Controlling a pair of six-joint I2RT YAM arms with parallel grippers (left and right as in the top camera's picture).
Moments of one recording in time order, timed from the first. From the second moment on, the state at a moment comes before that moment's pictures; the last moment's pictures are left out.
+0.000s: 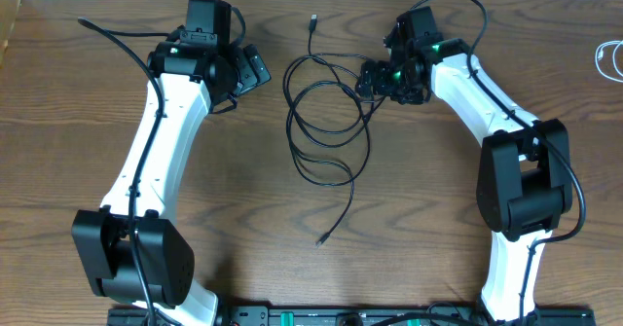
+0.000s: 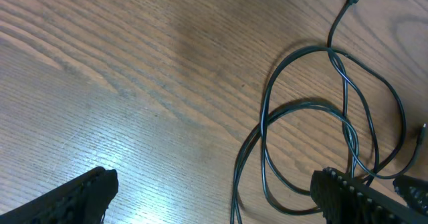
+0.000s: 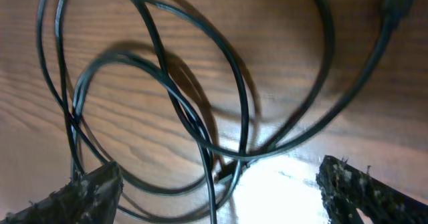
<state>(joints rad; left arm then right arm) -0.13 1.74 1.57 -0.95 -0.01 -0.59 0.28 2.14 1.66 -0.69 -0.33 0.38</state>
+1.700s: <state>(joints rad) -0.13 1.74 1.57 -0.92 0.03 -0.59 0.29 2.14 1.66 -0.63 -0.37 0.32</state>
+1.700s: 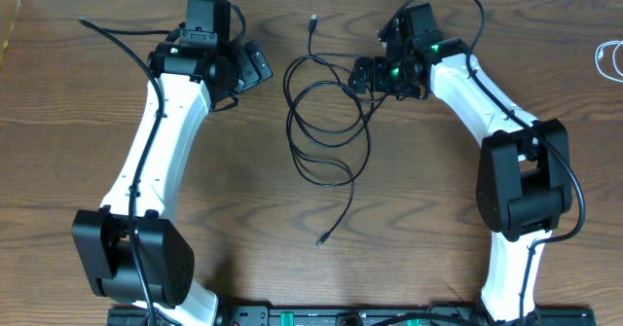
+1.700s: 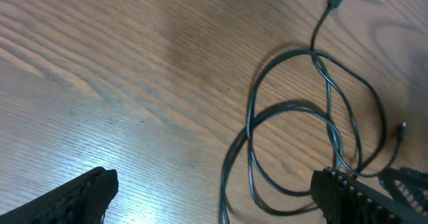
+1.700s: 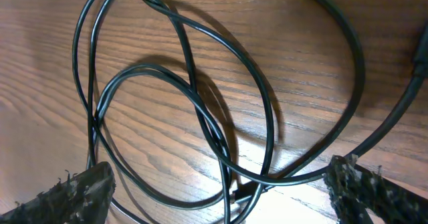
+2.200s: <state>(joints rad) -0.13 1.74 1.57 -0.96 0.09 -0.47 0.29 2.11 1.66 -0.63 -0.37 0.30</state>
